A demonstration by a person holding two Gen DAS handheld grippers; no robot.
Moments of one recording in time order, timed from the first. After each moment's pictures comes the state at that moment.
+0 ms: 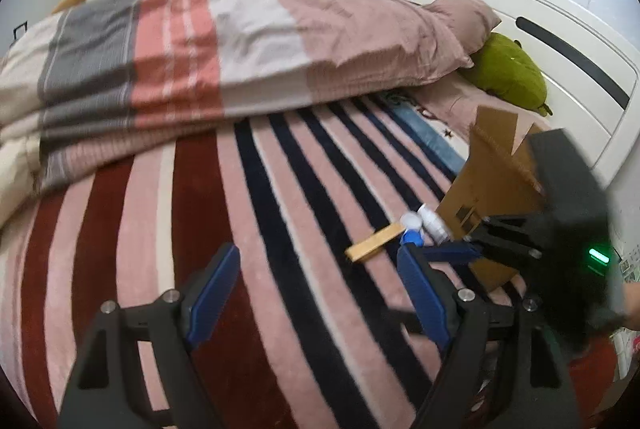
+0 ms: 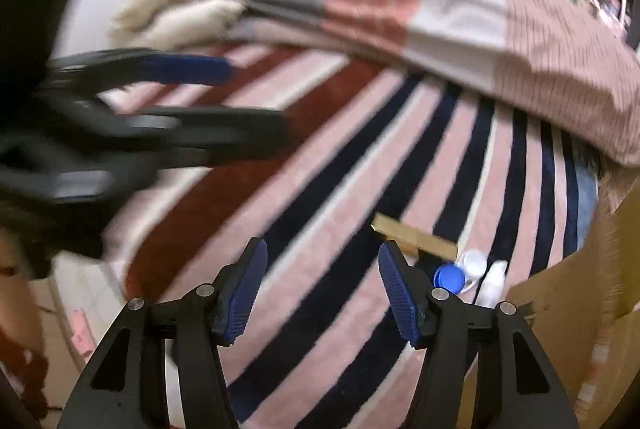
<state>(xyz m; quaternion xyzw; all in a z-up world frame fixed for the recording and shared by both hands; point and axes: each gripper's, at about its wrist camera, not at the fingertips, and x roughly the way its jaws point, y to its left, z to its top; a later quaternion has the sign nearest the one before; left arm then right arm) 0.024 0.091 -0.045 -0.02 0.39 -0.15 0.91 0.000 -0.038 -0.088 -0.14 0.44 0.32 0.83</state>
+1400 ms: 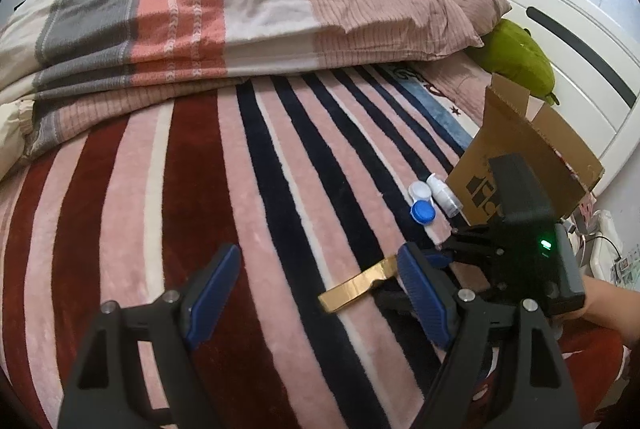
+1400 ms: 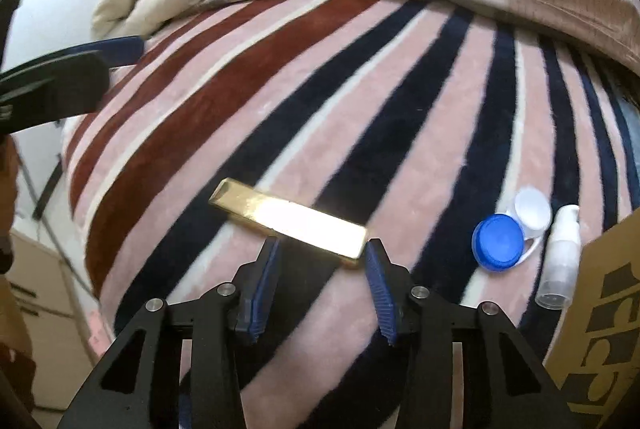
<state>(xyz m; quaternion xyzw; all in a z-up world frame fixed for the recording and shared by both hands) 0.022 0.090 -0.074 -0.03 0.43 -0.15 0.89 0.029 -0.056 -0.148 -0.09 0.47 0.37 0.79</state>
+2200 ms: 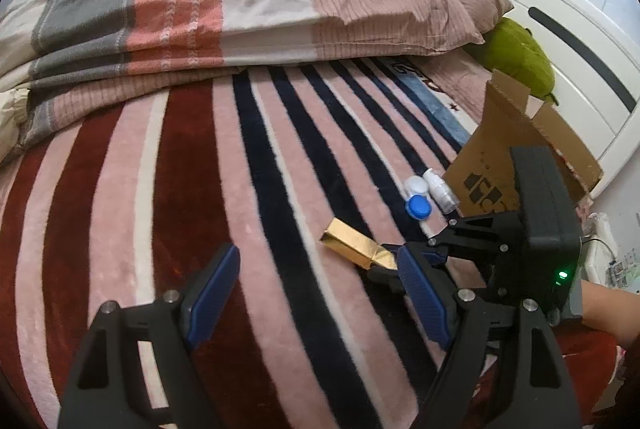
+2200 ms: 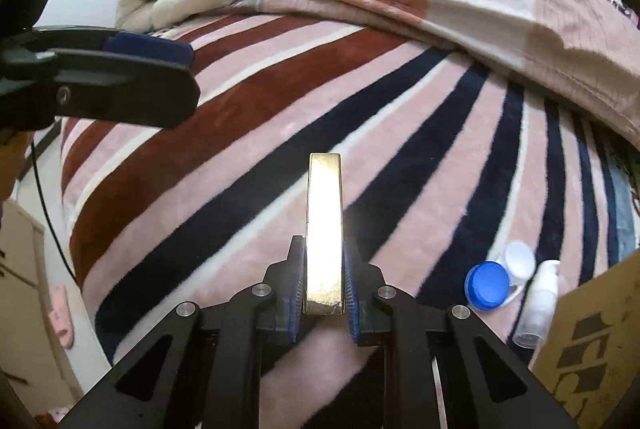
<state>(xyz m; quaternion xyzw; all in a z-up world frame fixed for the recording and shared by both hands) 0.023 0.087 -0.077 -0.05 0.44 -0.16 0.88 0.018 -0.045 -0.133 -0.16 0.40 0.37 0.82</state>
